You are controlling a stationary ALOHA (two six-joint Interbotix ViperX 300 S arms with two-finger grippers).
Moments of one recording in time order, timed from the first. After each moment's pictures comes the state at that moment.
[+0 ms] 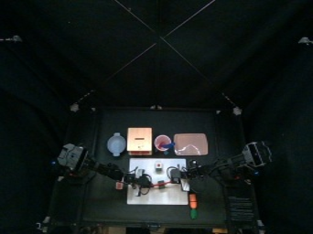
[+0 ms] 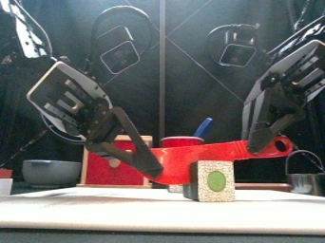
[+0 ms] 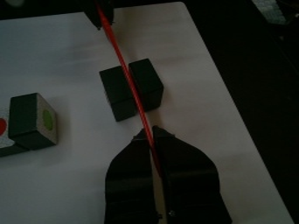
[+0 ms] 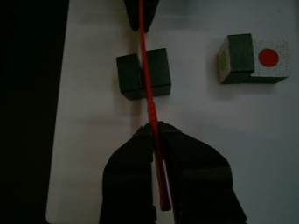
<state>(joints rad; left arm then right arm) -0.29 0.26 0.78 -0.09 -0.50 0.03 0.15 -0.11 0.90 -0.04 -0.01 0.19</state>
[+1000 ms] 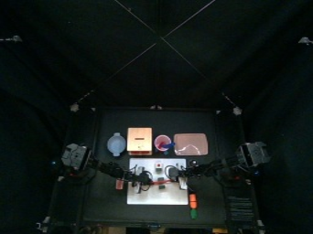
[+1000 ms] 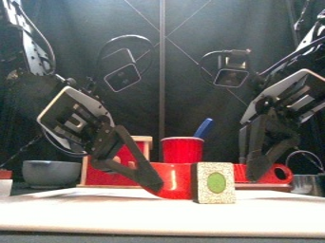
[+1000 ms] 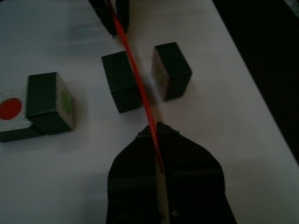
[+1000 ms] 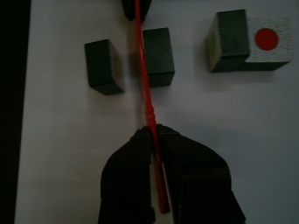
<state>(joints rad) -0.17 0.33 0.79 -0.11 -0.51 0.03 0.10 0.00 0.90 -0.06 -0.06 0.19</state>
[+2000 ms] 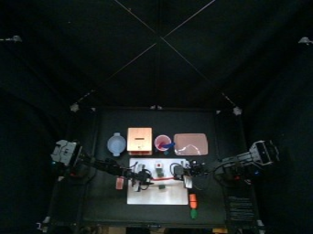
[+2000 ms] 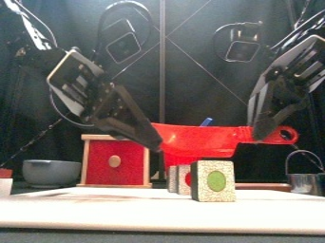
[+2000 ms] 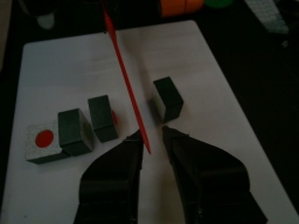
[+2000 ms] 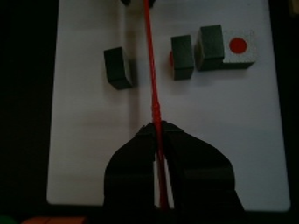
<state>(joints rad) -0.20 0.13 0.79 -0.03 -0.42 0.04 0.15 -0.26 0.94 -0.03 0.10 0.20</state>
